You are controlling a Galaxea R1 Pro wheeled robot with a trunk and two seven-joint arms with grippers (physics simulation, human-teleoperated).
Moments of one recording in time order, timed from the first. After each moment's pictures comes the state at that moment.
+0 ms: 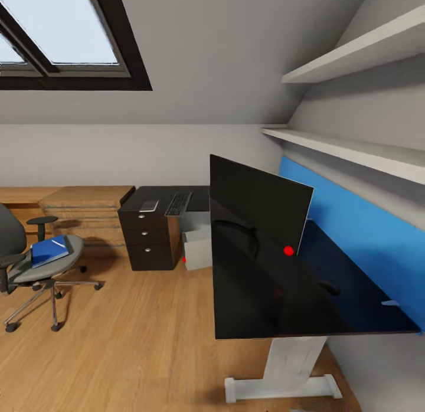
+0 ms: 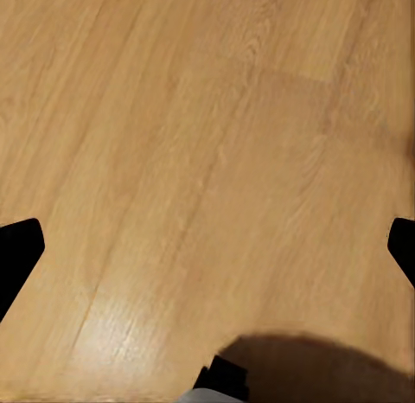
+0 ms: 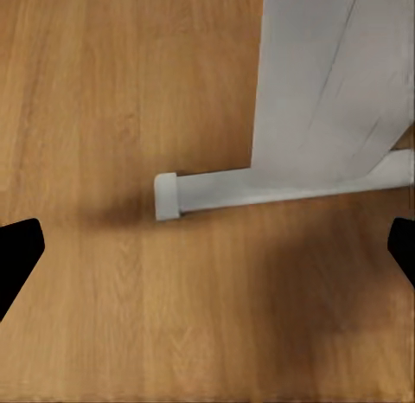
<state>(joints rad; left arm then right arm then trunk) -0.18 0.02 -0.48 -0.23 0.68 -0.38 0.34 -0.35 0.03 0.65 -0.01 -0.75 -0.54 0.04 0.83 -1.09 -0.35</state>
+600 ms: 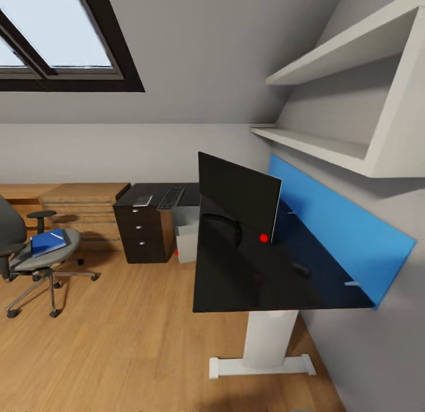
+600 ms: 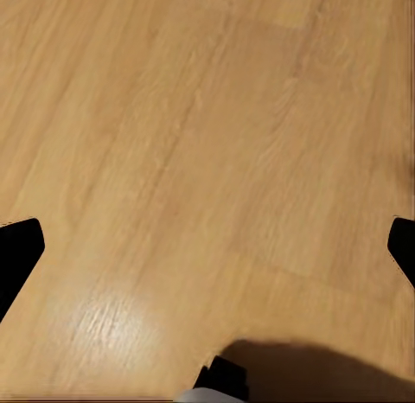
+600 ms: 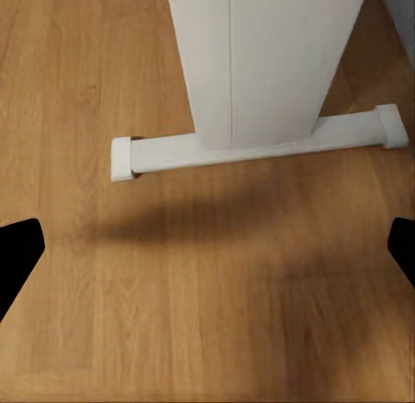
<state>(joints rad) -0.18 0.02 -0.48 -0.23 0.68 -0.38 0.34 -0.35 0.03 0.65 -0.01 -0.75 -0.55 0.03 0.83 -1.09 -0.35</state>
